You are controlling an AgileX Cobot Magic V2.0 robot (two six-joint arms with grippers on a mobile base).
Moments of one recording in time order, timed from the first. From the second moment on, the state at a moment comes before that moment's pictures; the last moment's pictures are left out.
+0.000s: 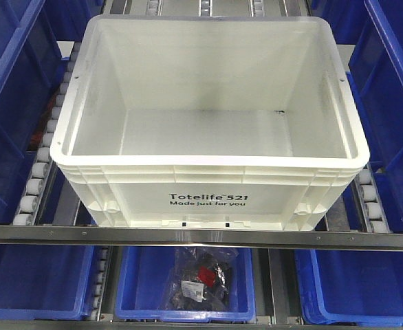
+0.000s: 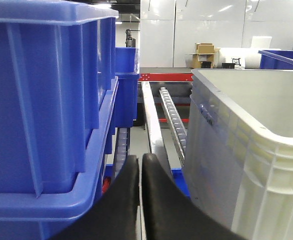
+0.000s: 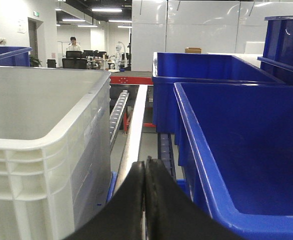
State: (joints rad) left arm -0.02 -0.01 0.03 0.13 -0.04 -0.14; right arm 0.00 -0.01 0.03 -0.07 -0.04 0.00
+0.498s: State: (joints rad) left arm -0.02 -0.01 0.03 0.13 -0.04 -0.14; right arm 0.00 -0.01 0.03 -0.07 -0.04 0.00
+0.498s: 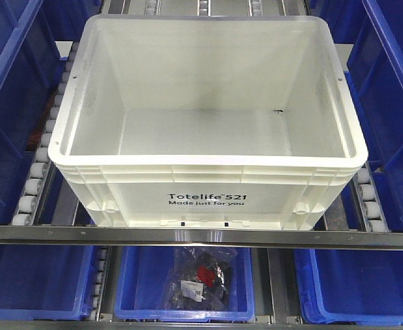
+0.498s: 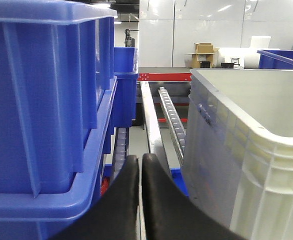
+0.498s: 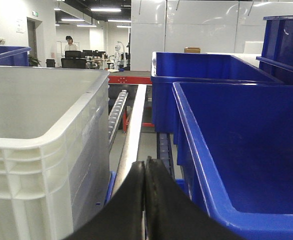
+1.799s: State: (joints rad) left arm -0.02 0.29 -0.73 0.13 0.65 -0.13; right arm 0.00 0.26 -0.60 -0.07 0.54 0.02
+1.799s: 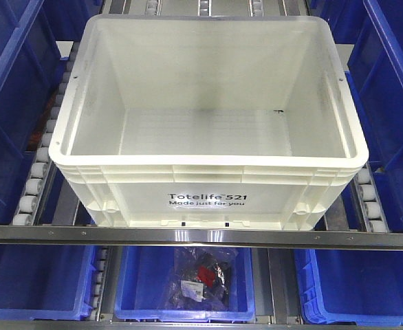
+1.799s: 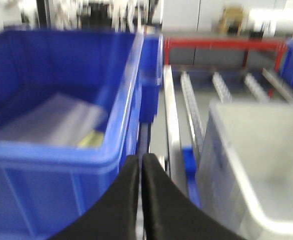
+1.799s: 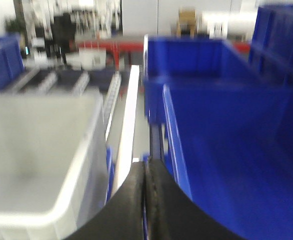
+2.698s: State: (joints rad) left arm -0.02 0.34 -0.69 0.13 0.76 -0.12; right arm 0.00 0.39 -0.60 -0.06 0.74 0.01
